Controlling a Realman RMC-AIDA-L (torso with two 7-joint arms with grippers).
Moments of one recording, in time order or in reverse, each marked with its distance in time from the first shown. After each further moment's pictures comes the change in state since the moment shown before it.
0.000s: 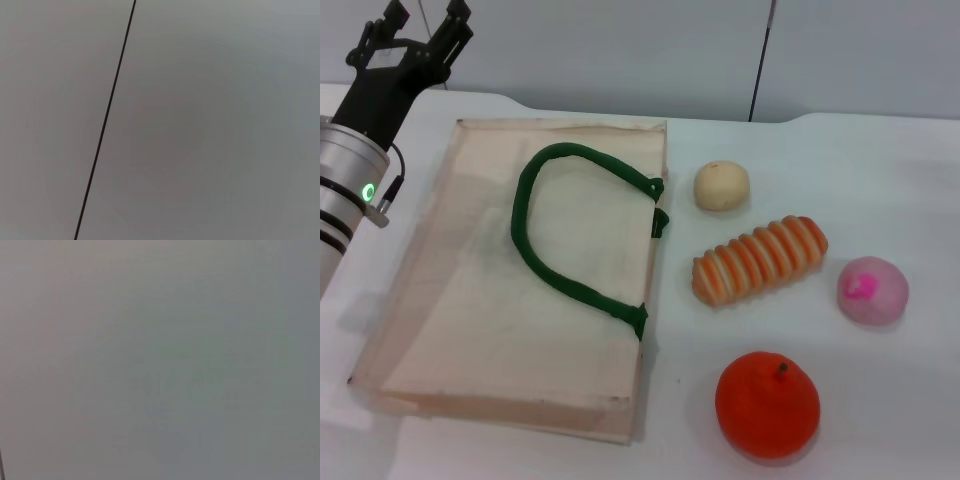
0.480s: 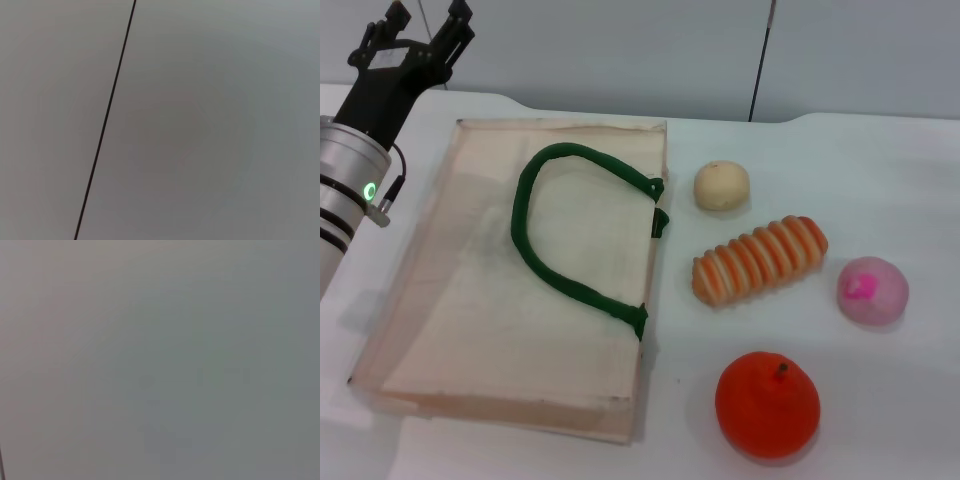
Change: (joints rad) left arm -0.004 0.000 0.000 0.000 0.000 -0.011 -0.001; right arm 0.000 0.000 0.000 0.000 0.000 0.001 0.000
